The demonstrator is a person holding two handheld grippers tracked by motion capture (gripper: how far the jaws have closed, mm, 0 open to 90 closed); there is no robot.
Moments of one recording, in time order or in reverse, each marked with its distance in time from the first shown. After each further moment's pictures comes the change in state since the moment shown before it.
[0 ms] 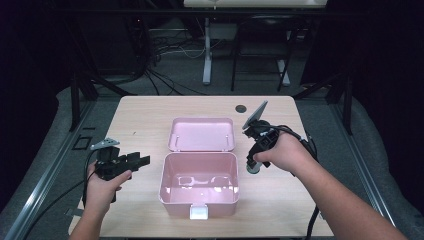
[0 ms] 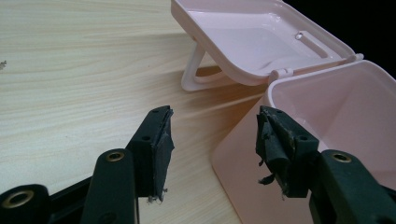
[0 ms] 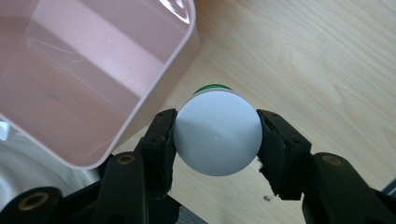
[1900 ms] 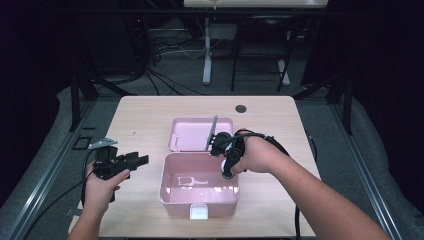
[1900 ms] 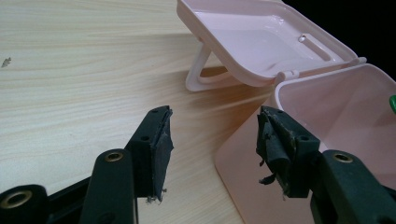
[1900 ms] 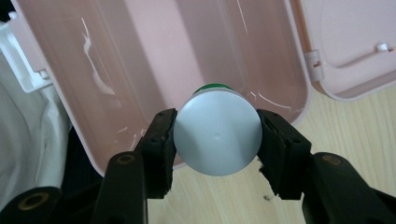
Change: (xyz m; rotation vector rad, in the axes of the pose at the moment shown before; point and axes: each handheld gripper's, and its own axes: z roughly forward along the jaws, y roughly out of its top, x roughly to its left) left arm 0.006 0.000 -0.001 0.000 -0.003 -0.017; right arm 0.072 0.029 0.017 0.017 -0.025 -0.609
